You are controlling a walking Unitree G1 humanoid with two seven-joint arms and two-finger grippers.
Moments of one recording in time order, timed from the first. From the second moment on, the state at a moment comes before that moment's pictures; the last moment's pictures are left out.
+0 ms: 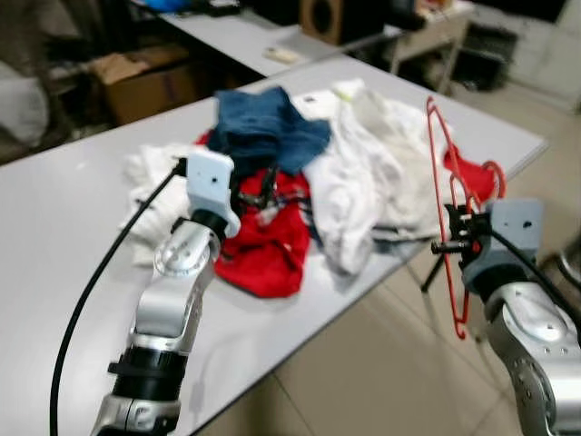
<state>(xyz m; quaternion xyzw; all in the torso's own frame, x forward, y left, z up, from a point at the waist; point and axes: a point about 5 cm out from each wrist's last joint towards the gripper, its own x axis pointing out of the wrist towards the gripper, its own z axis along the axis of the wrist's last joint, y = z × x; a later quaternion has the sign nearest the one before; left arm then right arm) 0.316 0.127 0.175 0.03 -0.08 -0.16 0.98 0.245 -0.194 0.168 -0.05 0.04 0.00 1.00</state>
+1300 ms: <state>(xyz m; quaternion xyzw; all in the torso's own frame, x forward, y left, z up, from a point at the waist) 0.383 0.177 0.177 0.22 -0.01 -0.08 0.97 0.245 -0.193 0.172 -0.06 0.03 0.00 1.00</state>
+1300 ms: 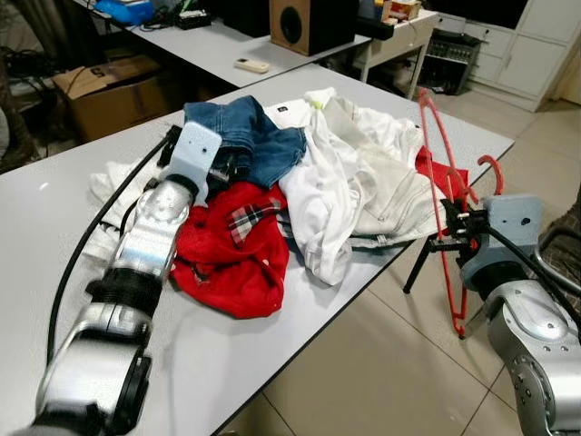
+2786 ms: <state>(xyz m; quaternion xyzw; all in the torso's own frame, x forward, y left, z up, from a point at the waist) 0.398 0.169 0.191 0.13 -0.05 -0.10 0.99 0.247 -0.181 0.175 -0.05 0.01 0.01 1.00</state>
